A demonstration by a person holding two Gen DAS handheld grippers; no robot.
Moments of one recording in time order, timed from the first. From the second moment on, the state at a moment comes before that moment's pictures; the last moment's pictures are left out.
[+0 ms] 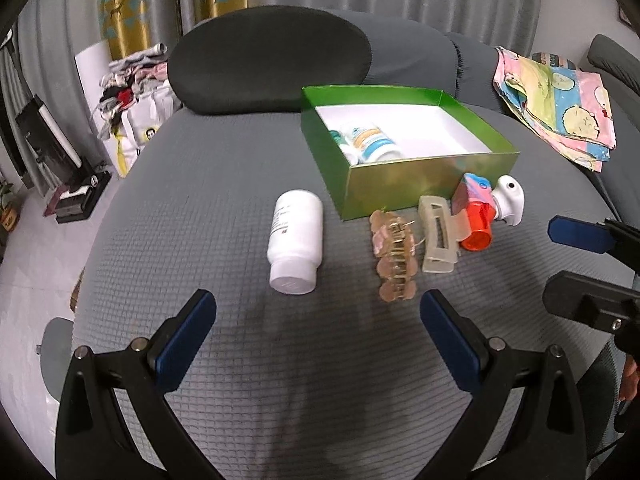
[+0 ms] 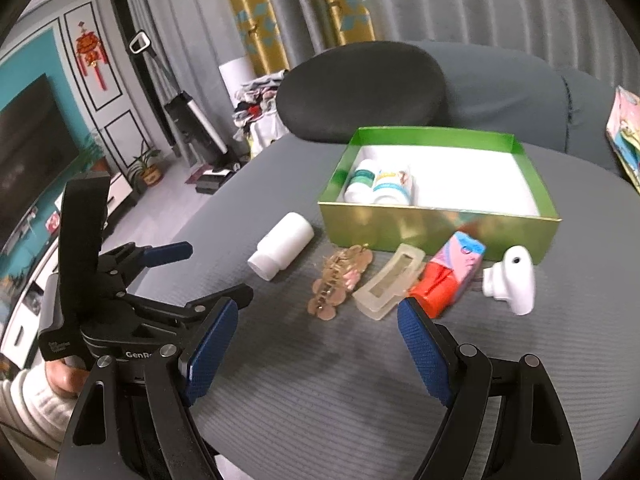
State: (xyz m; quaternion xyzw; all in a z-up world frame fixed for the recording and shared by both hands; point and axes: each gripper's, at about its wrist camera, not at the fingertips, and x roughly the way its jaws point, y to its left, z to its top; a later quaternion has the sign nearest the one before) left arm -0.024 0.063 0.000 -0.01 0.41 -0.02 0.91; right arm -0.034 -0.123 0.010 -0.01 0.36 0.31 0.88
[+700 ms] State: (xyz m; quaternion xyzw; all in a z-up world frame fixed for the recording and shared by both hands) left arm 0.012 0.110 -0.032 -0.07 0.44 -0.04 0.89; right arm 0.047 -0.018 -0.019 0.00 0.46 0.34 0.82
